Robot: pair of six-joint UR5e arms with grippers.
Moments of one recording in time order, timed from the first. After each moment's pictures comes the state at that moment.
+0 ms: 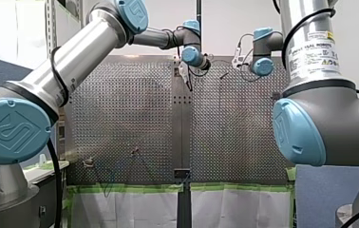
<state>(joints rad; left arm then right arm) -0.65 -2.28 -0.68 -3.22 -1.81 -1.95 1.79 -1.25 1.45 -0.48 1.48 1.78</state>
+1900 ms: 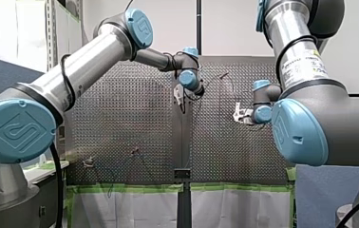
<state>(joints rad) -0.60 -2.39 -0.76 -3.20 -1.83 -1.93 1.78 -0.93 1.53 -0.49 1.49 1.68</state>
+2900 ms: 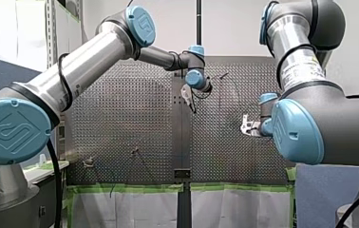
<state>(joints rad) -0.66 -2.39 -0.76 -3.12 -1.87 -2.04 1.72 -0.82 1.53 -0.55 1.48 1.66</state>
